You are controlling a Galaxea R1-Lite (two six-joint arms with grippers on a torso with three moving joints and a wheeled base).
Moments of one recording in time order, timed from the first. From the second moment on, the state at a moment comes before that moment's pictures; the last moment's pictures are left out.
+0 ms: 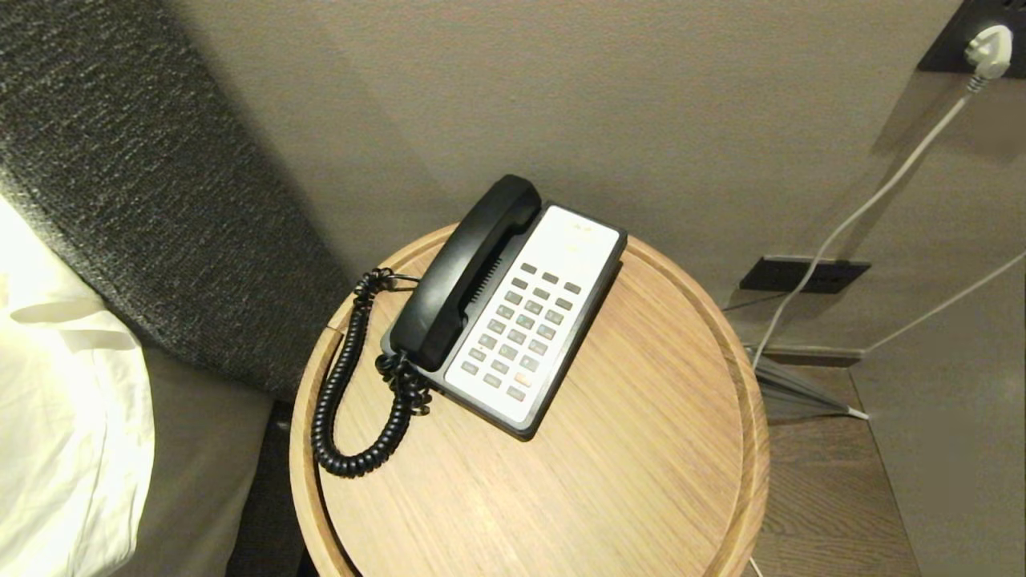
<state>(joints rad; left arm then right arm) -0.01 0.00 0.00 -0.05 -0.01 0.03 -0.01 0.00 0.00 -0.05 0.02 0.01</state>
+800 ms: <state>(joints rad) -0.01 0.00 0.00 -0.10 0.00 0.00 -0.01 0.01 0.00 -0.05 0.02 0.01</state>
